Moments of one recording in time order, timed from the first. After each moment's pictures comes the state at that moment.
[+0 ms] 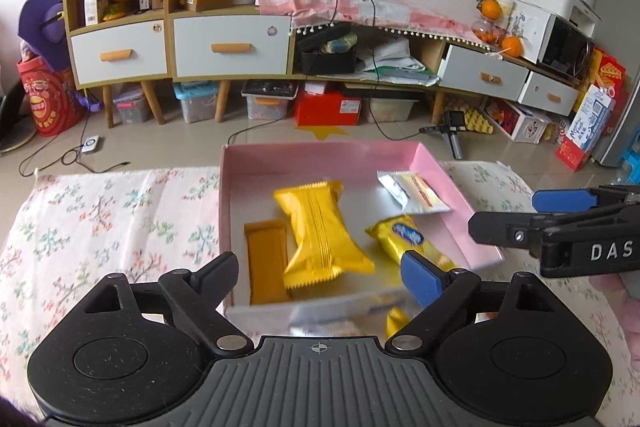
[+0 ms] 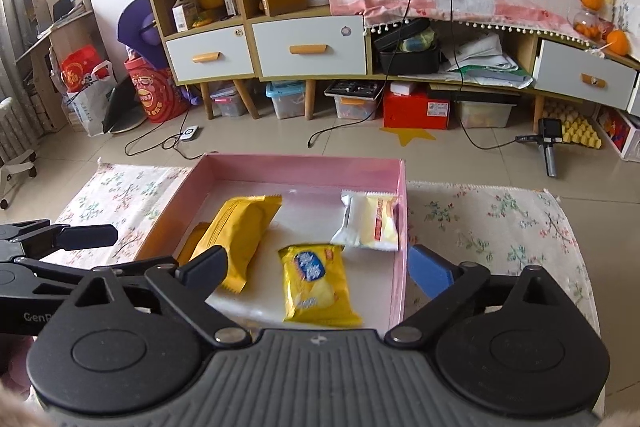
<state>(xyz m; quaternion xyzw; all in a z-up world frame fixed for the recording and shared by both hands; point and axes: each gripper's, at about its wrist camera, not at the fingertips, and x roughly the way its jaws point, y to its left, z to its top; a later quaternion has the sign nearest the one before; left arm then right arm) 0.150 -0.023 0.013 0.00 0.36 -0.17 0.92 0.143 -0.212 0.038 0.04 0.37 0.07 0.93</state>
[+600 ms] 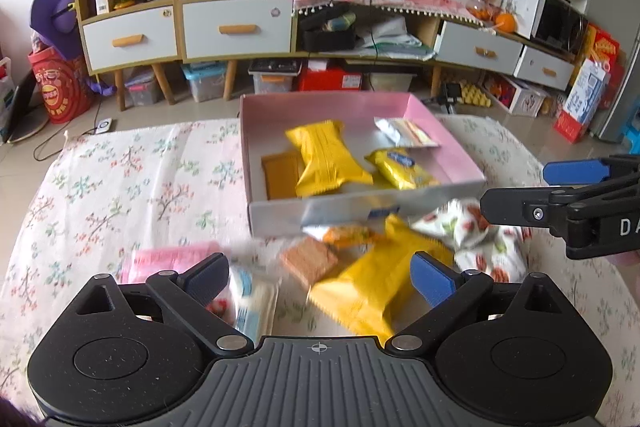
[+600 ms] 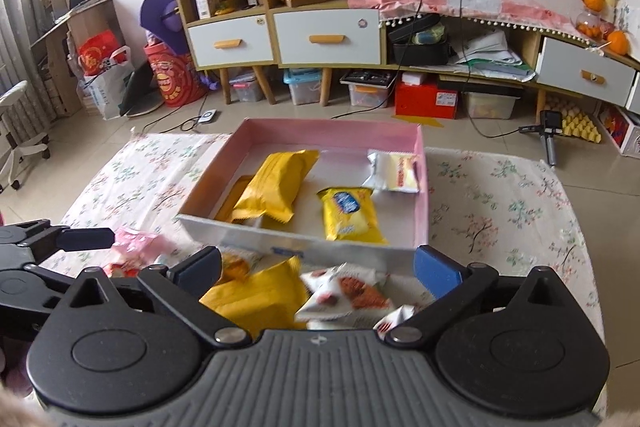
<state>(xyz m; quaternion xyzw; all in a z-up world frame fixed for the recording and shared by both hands) 0.079 -0.001 0.004 0.03 0.38 -0.17 0.91 0.083 -0.189 0.041 0.03 0.38 0.09 0.92</state>
